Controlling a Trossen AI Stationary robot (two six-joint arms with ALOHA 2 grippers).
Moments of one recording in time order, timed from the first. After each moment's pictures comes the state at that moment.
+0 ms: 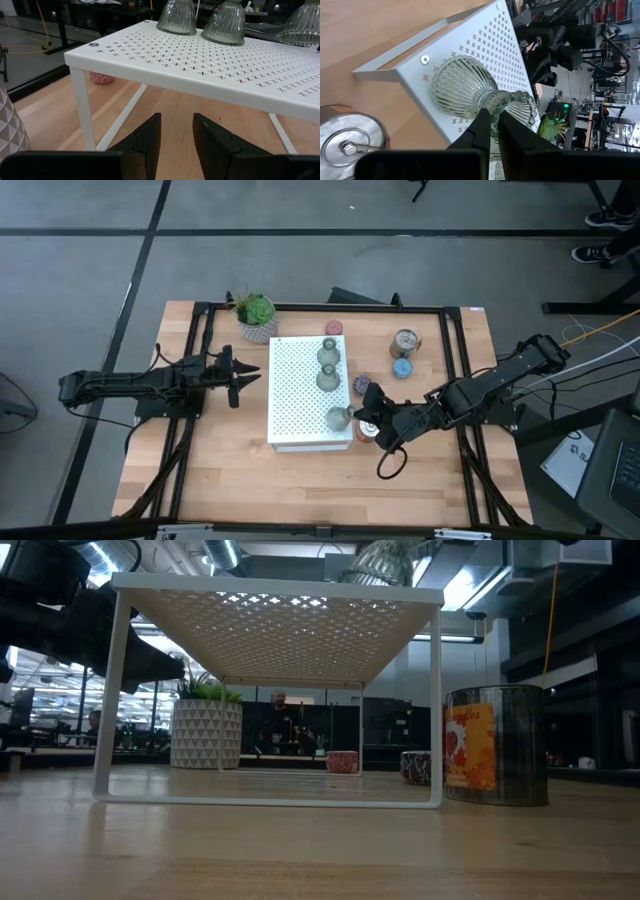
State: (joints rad) left arm 0.17 0.28 0.01 0.09 -0.11 -0.17; right arm 0.51 1.38 1.19 -0.54 0.52 -0.87
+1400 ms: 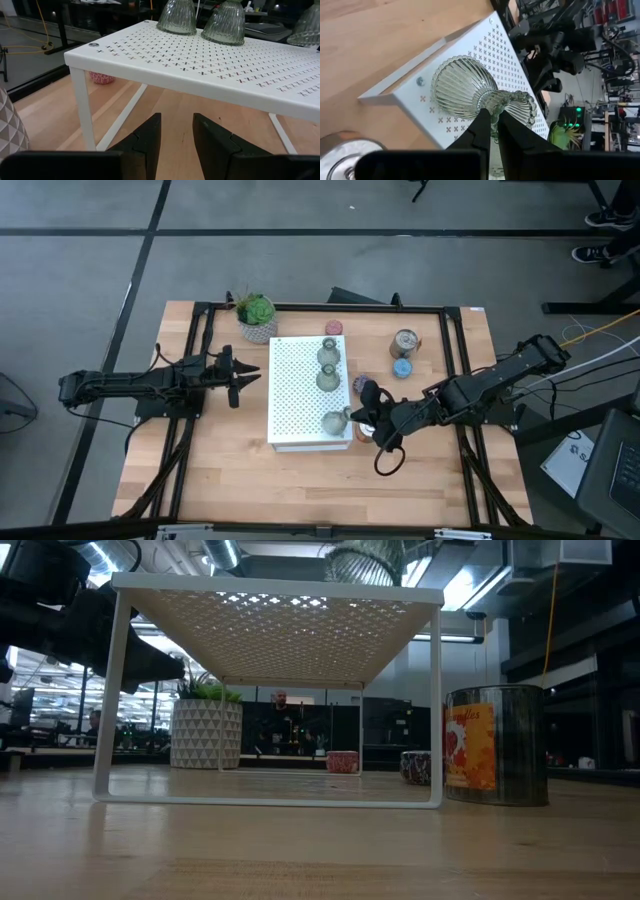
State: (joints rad) left arm 0.17 0.28 0.01 0.09 -0.11 -0.17; right arm 0.48 1.38 1.18 -0.49 0.43 -0.80
